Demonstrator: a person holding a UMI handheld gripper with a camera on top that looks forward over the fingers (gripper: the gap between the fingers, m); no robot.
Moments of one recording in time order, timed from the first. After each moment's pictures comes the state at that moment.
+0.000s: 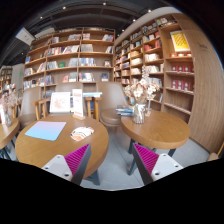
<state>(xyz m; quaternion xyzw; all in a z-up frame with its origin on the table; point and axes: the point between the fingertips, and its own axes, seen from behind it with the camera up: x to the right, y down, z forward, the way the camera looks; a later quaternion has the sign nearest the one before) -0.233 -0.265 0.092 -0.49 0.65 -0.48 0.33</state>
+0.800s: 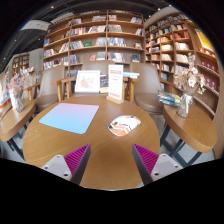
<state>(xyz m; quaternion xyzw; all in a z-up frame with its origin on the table) -0.131 -0.125 0.021 -0.61 0.62 -0.36 0.34</state>
